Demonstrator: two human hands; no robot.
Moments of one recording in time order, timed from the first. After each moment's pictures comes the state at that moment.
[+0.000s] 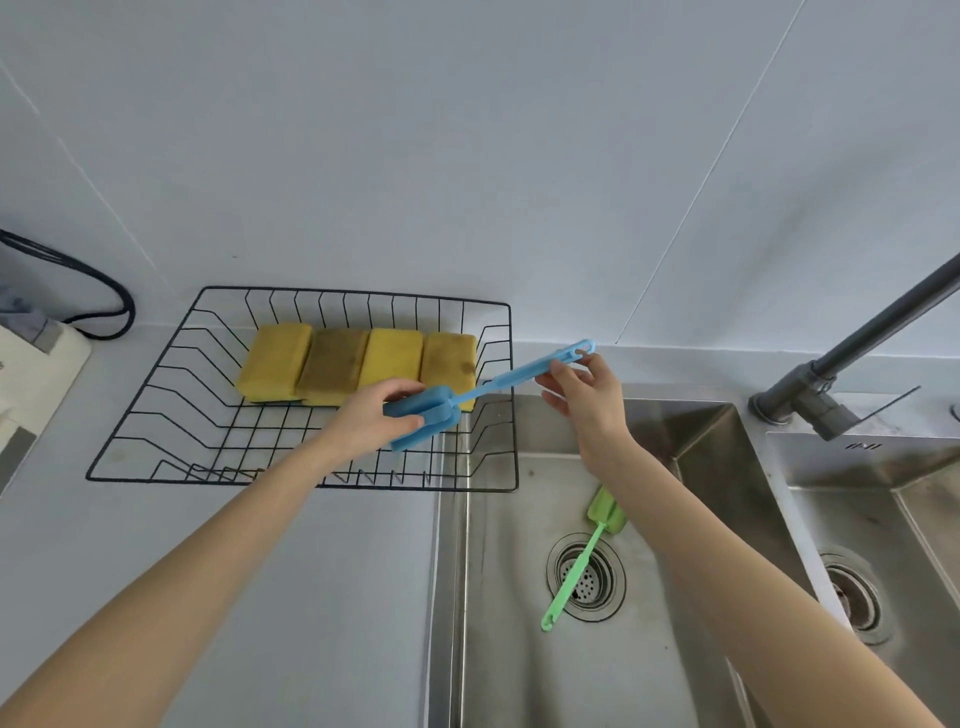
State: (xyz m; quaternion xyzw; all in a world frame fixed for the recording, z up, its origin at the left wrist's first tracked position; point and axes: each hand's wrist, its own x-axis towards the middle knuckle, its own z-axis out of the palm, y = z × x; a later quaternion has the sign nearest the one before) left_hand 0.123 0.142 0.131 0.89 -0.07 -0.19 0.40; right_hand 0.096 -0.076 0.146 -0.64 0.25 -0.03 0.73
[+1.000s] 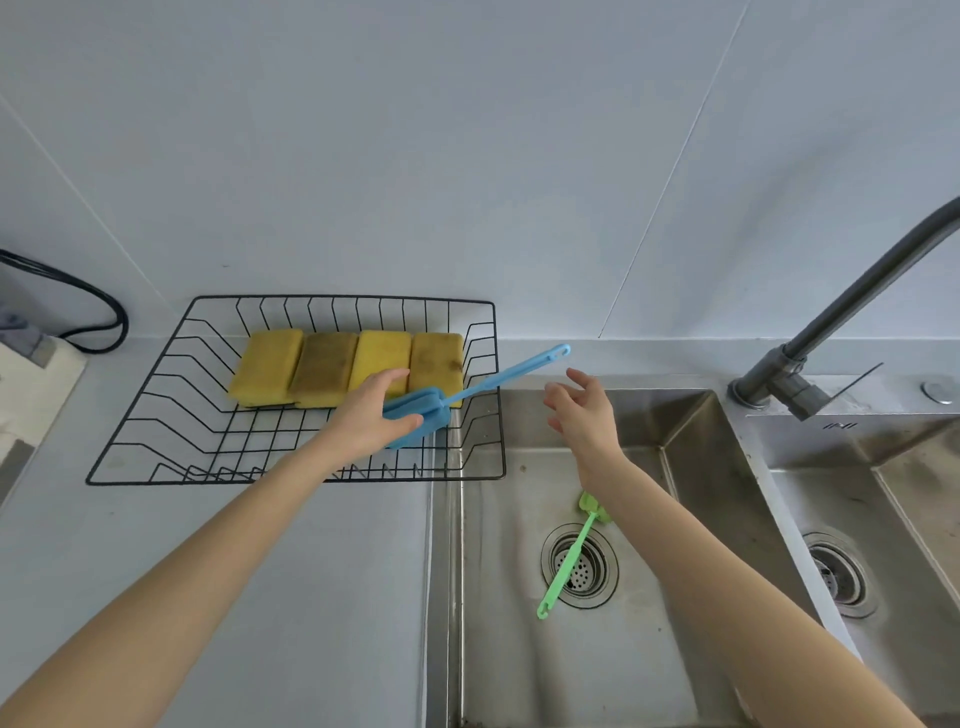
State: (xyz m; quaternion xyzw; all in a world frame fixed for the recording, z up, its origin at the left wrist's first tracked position) left_hand 0.107 0.131 0.147 0.93 -0.09 -0.16 0.32; right_hand 0.060 -0.082 0.141 -0.69 0.30 -0.01 0.66
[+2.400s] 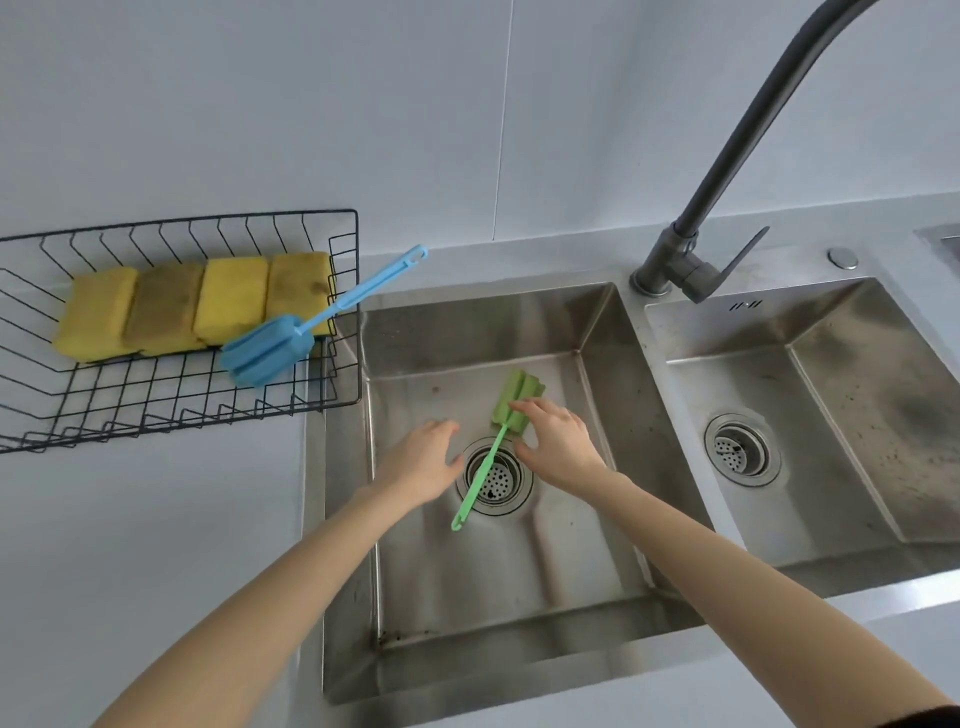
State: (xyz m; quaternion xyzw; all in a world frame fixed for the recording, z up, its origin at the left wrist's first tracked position) left_hand 0.008 -0.026 0.052 0.93 -0.19 -0.27 0.16; right_hand -0.032 -0.188 0.054 -0.94 0.11 0.19 0.27
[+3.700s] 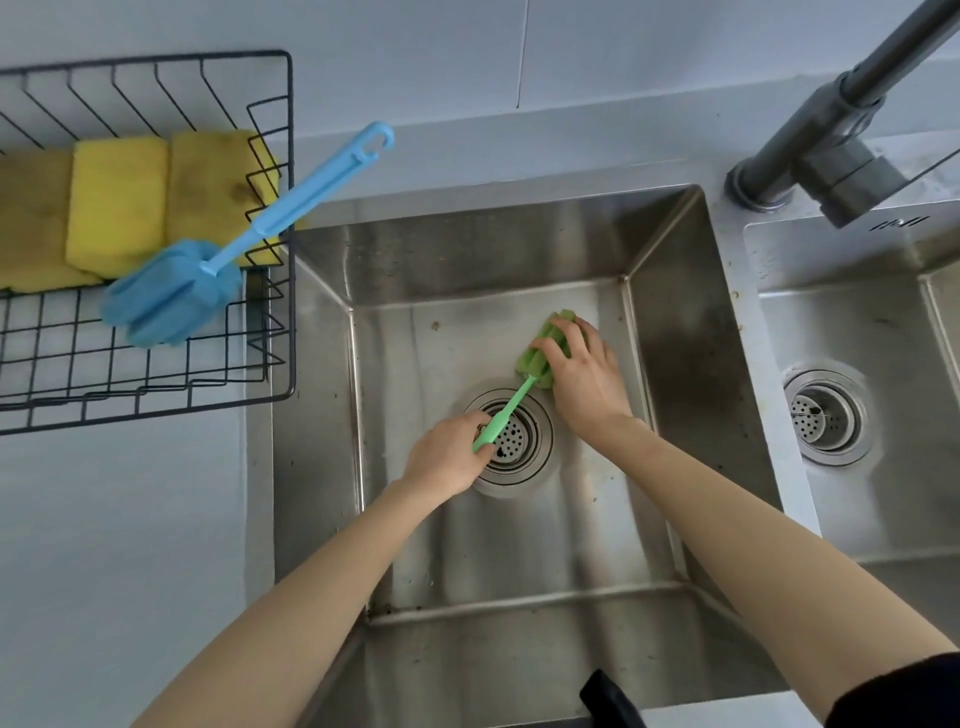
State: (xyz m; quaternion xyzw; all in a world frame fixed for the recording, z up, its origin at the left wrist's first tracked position) left_hand 0.012 -0.059 -0.042 0.90 -0.09 -0.38 0.20; right_hand 0.020 -0.226 -0.046 -0.98 0.04 0.16 0.14
